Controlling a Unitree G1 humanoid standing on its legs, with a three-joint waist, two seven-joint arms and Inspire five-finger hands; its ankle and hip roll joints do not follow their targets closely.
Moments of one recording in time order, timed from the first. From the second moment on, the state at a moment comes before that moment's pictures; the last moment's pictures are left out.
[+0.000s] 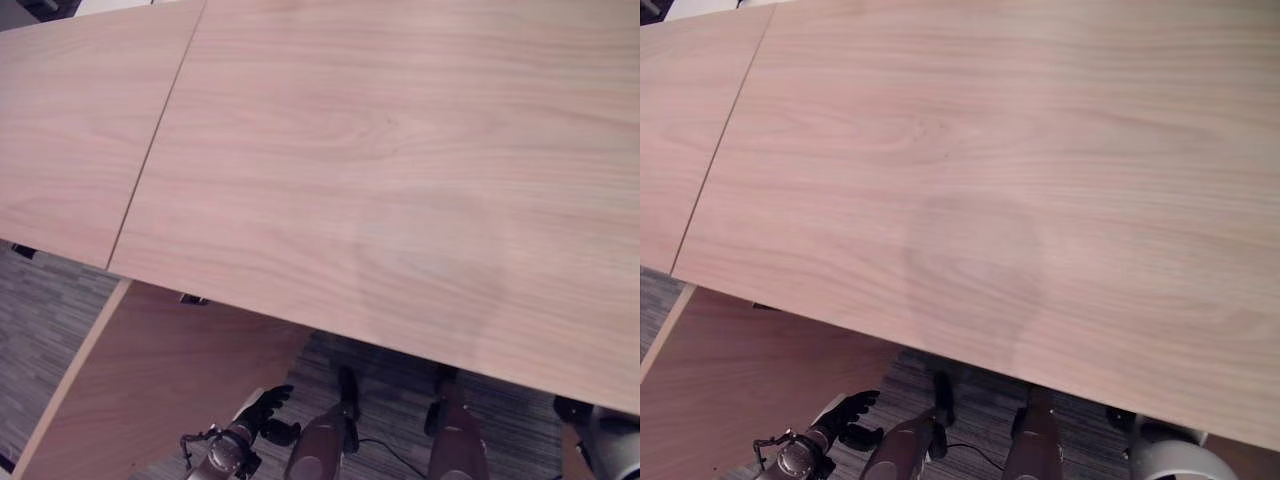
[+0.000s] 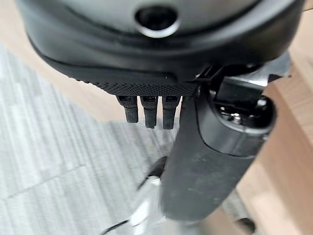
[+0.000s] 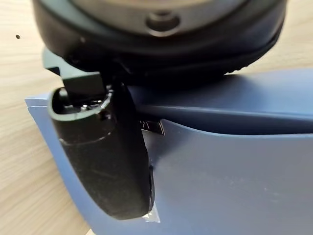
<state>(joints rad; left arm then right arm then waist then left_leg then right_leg) -0.02 0.42 -0.48 0.86 0.07 -0.13 -0.01 -0.85 -0.58 -0.37 1.34 1.50 -0.37 -0.24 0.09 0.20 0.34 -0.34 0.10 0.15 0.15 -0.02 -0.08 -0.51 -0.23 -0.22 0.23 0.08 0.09</state>
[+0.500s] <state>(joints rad) -0.04 0.46 -0.54 0.85 0.12 -0.13 0.01 -1.08 -0.72 -0.24 1.35 1.42 -0.34 -0.25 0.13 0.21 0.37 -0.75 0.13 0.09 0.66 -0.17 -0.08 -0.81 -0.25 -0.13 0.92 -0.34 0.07</state>
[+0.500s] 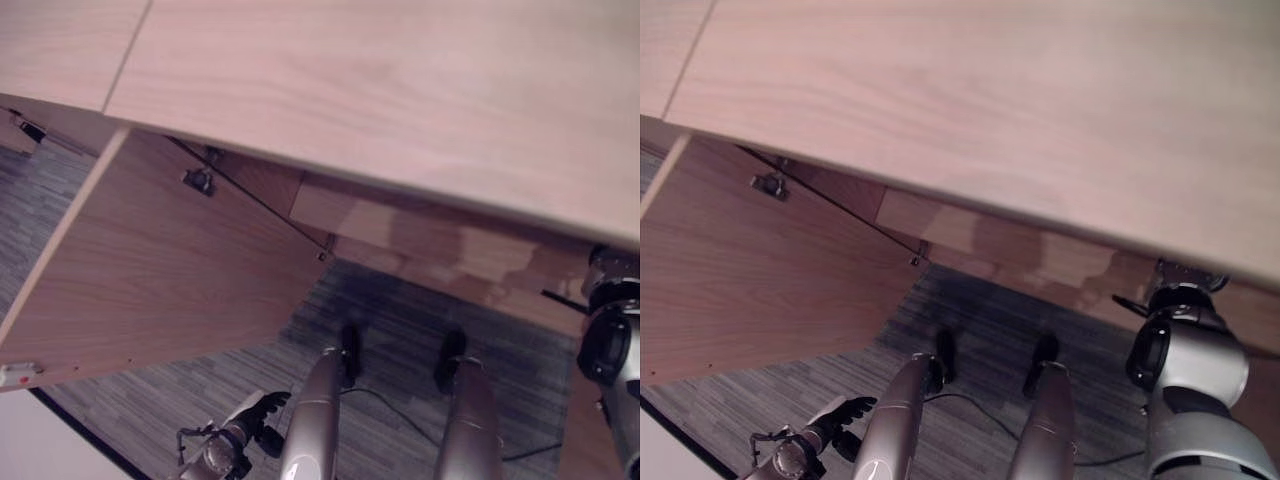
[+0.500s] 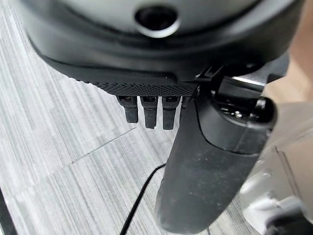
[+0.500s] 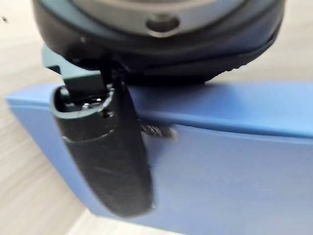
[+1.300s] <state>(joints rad) -0.22 0.36 -0.59 1.09 0.12 -0.08 0.20 -1.29 -0.67 -0.05 1.62 1.16 -0.10 -0.55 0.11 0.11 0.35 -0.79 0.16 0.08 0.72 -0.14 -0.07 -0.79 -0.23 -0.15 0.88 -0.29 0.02</state>
